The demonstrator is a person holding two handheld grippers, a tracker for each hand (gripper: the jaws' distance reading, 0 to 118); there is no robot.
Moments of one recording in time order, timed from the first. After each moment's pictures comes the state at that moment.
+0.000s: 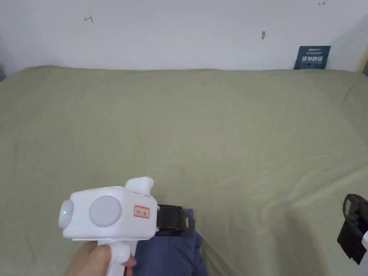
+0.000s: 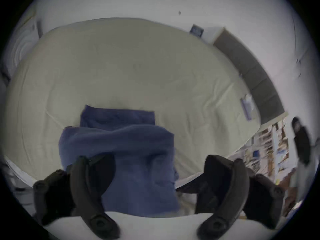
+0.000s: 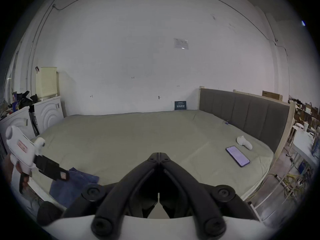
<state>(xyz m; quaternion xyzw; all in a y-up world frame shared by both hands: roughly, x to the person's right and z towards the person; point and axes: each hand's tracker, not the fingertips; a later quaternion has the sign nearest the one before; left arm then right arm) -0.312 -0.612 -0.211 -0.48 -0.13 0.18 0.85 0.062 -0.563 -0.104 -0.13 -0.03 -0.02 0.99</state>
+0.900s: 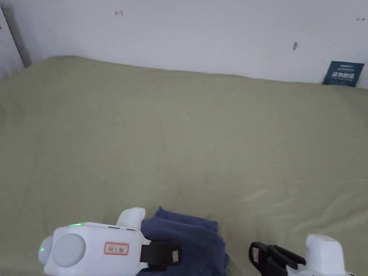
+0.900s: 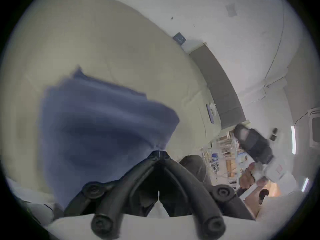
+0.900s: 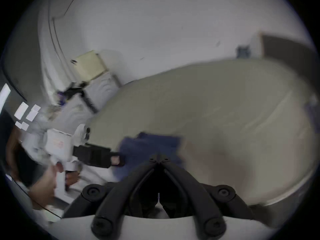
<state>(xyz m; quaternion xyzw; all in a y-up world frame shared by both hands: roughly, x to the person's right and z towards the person) -0.397 -0.656 -0.186 -0.46 -0.23 0.27 0.81 -0.039 -0.626 -0.169 -0.35 0.30 -0.16 0.87</state>
